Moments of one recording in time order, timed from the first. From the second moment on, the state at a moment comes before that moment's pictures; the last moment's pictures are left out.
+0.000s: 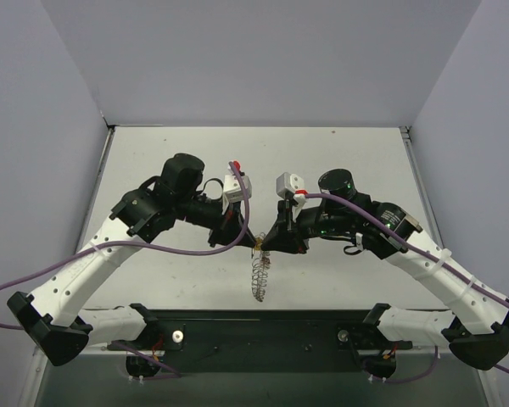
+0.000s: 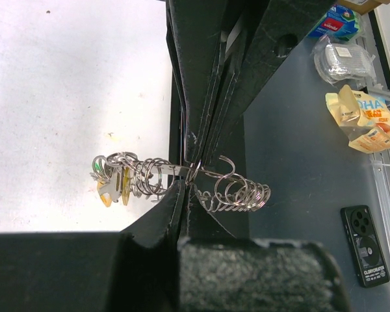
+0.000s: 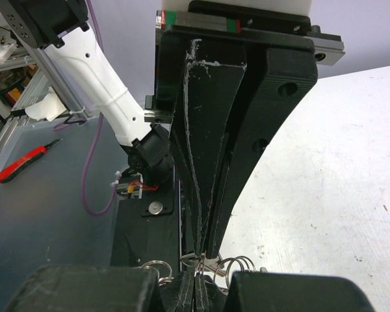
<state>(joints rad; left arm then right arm) -0.71 1.20 1.36 -0.77 0.89 0.13 0.84 1.11 1.27 -0.65 -0.64 -0.14</state>
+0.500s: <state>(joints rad) -0.71 1.21 1.32 -0.71 0.93 0.10 0.84 1.09 1.26 -0.64 -0.64 -0.12</state>
